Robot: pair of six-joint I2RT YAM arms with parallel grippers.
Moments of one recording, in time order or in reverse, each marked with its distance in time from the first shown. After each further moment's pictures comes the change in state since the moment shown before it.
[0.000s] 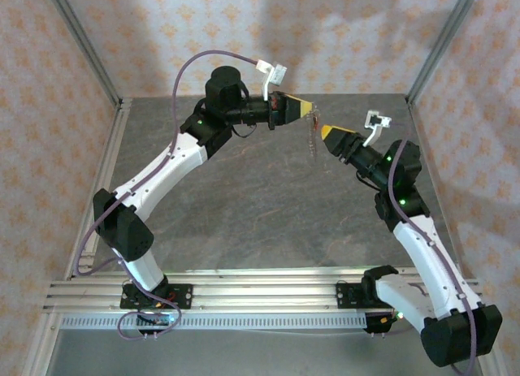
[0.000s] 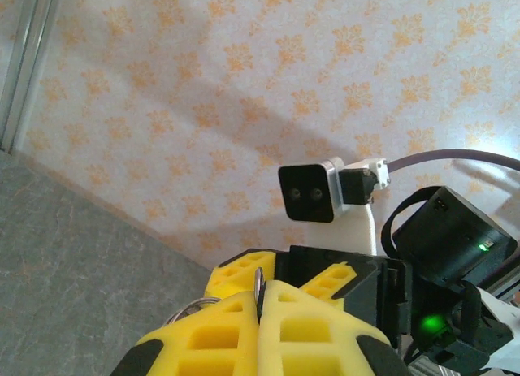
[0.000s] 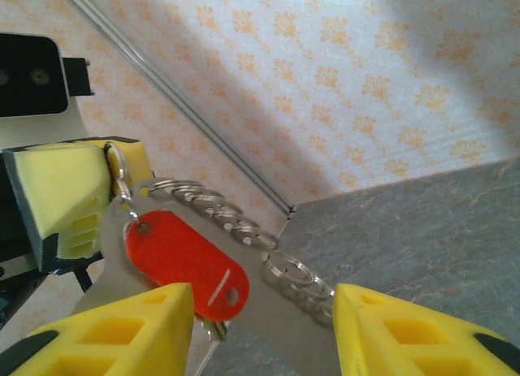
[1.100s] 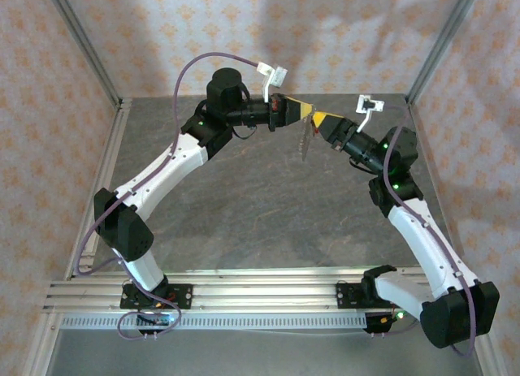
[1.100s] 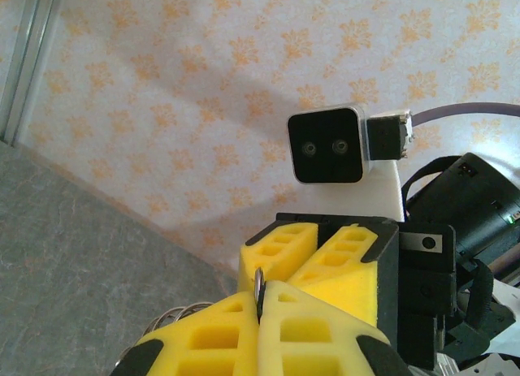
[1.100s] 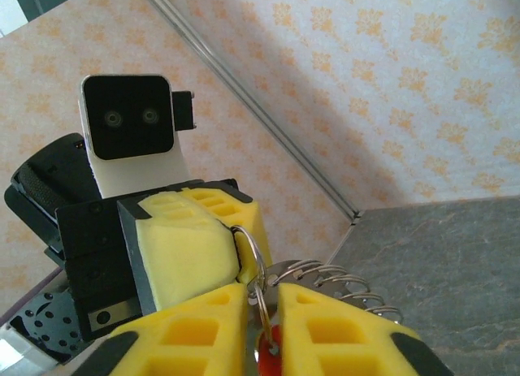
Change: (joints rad) left arm -0.002 0.000 -0.019 0.004 -0.003 0.000; right arm 0.034 0.137 0.098 0.165 -0.126 0.090
